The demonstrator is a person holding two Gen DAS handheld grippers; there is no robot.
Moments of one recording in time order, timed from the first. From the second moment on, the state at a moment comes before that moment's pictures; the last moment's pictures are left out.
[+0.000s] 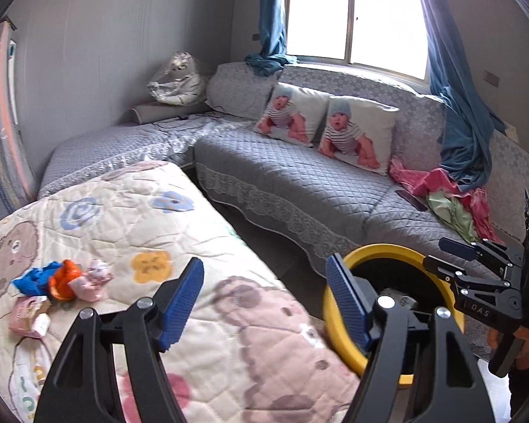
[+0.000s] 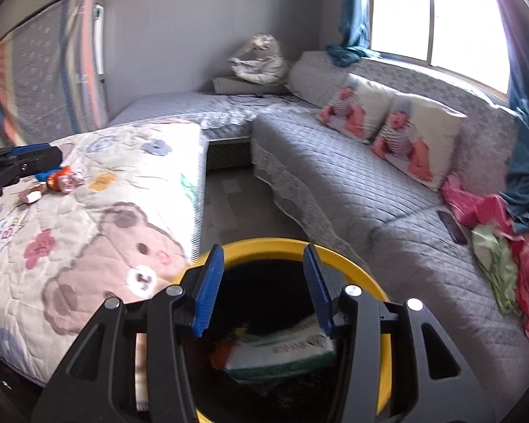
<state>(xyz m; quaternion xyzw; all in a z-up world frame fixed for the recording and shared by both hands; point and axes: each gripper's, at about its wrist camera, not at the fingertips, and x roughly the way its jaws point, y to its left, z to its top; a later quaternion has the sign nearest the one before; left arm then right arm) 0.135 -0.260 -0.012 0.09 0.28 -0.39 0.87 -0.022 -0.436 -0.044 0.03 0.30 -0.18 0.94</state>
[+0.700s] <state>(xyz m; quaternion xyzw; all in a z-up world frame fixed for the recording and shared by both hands) 0.266 -0.029 -0.057 0.06 0.32 -0.23 0.92 0.206 -0.258 -0.053 -0.05 0.34 0.11 0.93</state>
